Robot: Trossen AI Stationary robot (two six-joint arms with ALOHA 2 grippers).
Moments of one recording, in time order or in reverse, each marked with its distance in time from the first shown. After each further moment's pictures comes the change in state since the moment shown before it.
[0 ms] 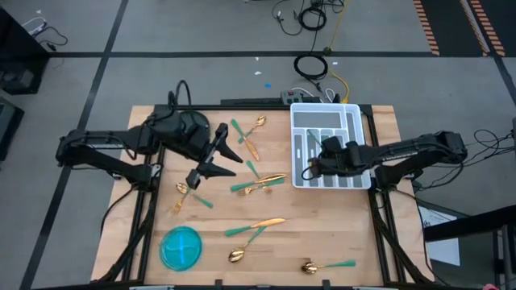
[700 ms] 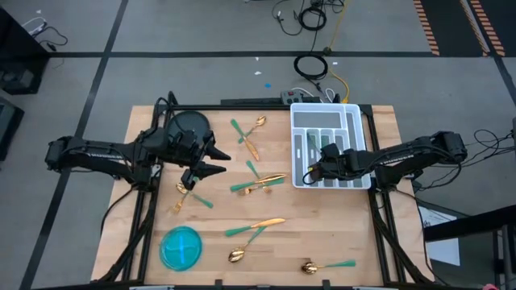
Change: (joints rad) left arm 0.003 -0.210 -0.462 0.374 -0.197 -0.204; right arm 0.001 0.001 -0.183 0.223 -0.114 -0.004
